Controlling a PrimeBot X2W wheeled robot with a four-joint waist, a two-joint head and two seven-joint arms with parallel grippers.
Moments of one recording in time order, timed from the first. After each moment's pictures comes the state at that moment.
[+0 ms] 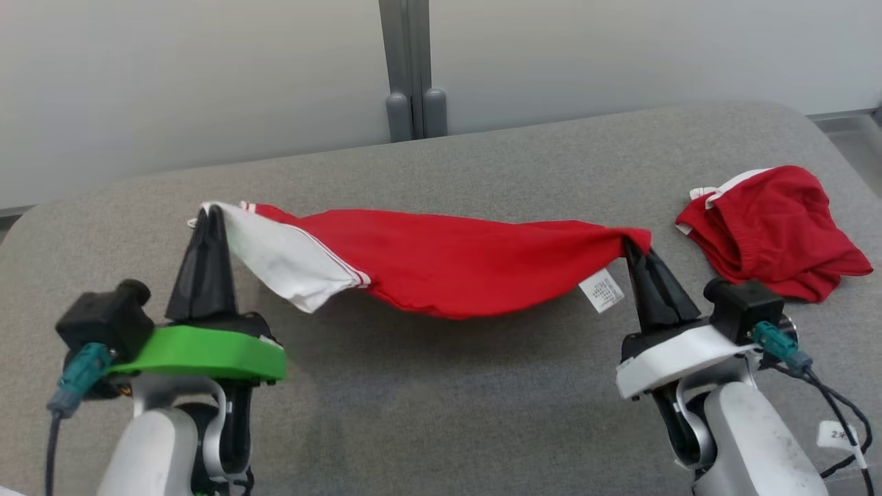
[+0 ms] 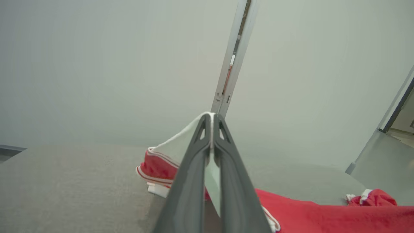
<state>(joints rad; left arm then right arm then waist) -0.18 0.16 -0.20 -0.08 -0.48 0.15 -0.06 -0.23 -0.05 0.13 0.28 0.21 0.13 -0.24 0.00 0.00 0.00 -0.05</state>
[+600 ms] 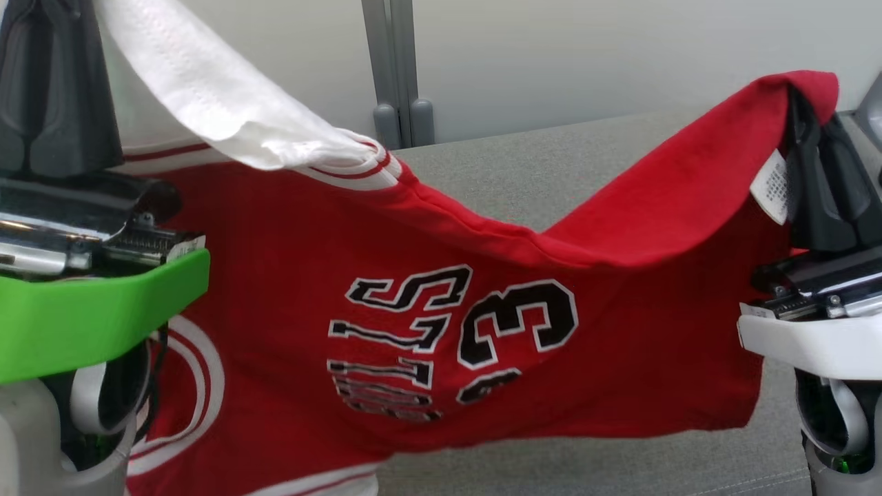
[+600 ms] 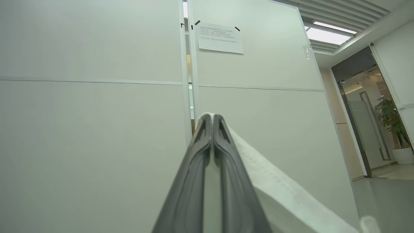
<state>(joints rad) -0.53 0.31 -0.19 -0.58 -0.36 0.15 0.15 -0.20 -0.12 0.00 -0.53 0.12 0.13 0.04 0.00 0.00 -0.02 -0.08</state>
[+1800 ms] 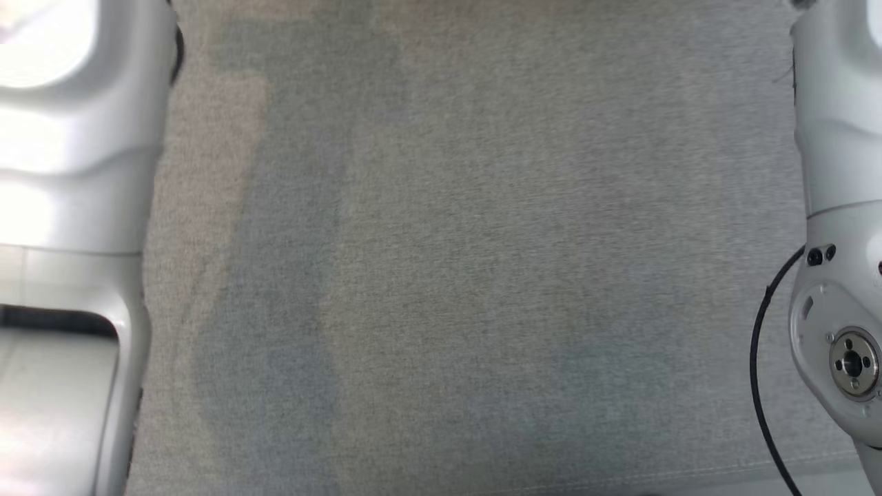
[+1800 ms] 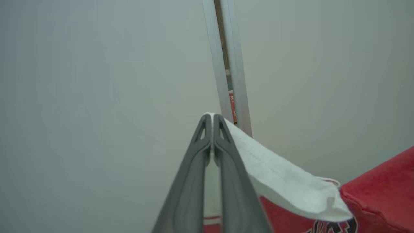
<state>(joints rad) -1.43 0.11 -0.33 0.70 -0.24 0.02 -0.24 -1.37 -0.06 -0.20 0.85 -0.28 0.13 -0.25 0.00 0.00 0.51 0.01</state>
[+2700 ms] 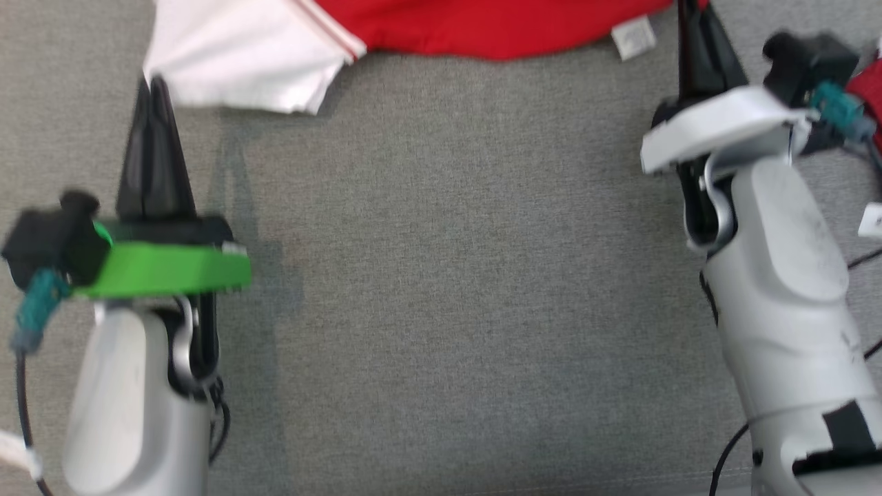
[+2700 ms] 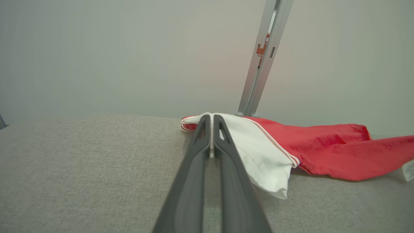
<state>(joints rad) -0.48 0.12 -0.07 0.14 -0.34 -0.04 -0.26 -0.83 -0.05 0.00 0.60 0.17 0.13 -0.26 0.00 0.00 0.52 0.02</state>
